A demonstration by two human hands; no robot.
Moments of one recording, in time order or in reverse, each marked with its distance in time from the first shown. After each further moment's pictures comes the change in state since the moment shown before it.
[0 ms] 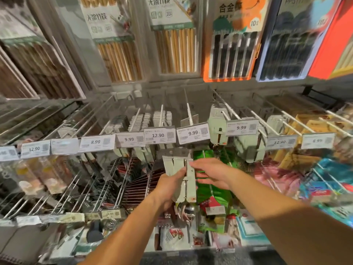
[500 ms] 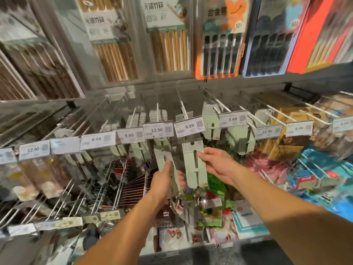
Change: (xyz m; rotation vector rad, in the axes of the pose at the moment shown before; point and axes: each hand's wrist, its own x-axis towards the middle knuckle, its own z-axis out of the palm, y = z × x) left_hand -0.014 -0.012 -0.013 -0.195 0.015 0.074; right_hand -0.031 0.012 -0.001 0.274 0.133 -0.255
